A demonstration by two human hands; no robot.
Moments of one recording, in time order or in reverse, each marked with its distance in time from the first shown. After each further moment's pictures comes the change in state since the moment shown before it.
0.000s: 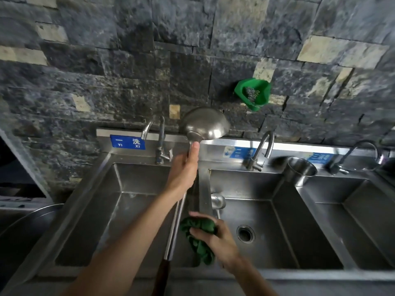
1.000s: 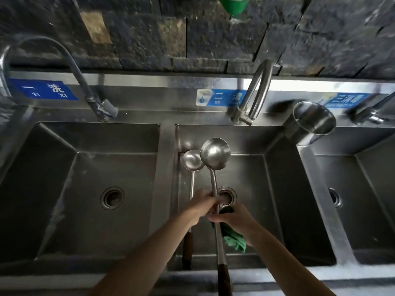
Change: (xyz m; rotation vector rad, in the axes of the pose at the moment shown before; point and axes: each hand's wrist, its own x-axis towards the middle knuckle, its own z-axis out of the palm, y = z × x) left_hand 0.047 -0.246 0.270 0.107 -0.407 -0.884; right_hand 0.146 0.130 -0.269 -0.352 0.018 0.651
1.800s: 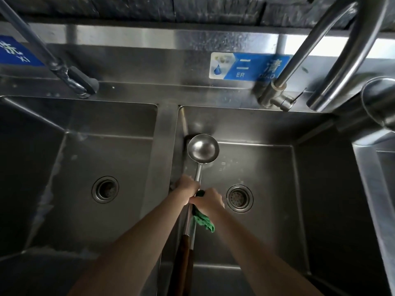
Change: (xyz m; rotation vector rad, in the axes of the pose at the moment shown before) left_hand 0.220 -0.087 -0.061 0.157 0.348 -0.366; right_hand 0.192 -0.021 0.085 -0.248 0.053 0.201
